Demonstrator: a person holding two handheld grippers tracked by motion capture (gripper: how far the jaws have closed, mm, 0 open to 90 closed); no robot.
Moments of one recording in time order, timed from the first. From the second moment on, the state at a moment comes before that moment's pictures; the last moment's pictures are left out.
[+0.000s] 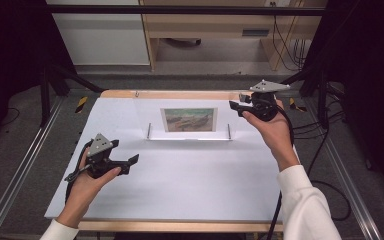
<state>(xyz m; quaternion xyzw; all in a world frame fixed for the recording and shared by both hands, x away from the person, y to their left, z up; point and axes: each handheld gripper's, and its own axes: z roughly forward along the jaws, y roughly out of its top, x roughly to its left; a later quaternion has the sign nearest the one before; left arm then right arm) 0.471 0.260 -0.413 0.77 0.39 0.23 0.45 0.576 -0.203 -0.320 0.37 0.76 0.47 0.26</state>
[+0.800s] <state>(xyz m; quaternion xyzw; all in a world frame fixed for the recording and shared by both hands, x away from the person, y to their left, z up) 0.472 0.279 -0.444 0.79 0.40 0.22 0.40 0.610 -0.200 -0.323 0.42 0.73 0.49 0.23</state>
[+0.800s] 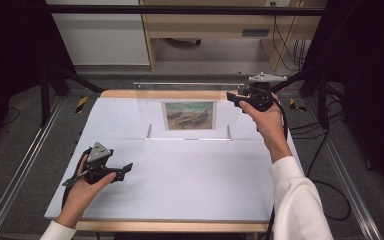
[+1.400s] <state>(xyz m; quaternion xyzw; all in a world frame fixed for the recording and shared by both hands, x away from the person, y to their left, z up) 0.469 0.279 -0.446 0.80 0.40 0.23 0.39 0.614 -0.199 -0.328 0.44 0.72 0.48 0.23</state>
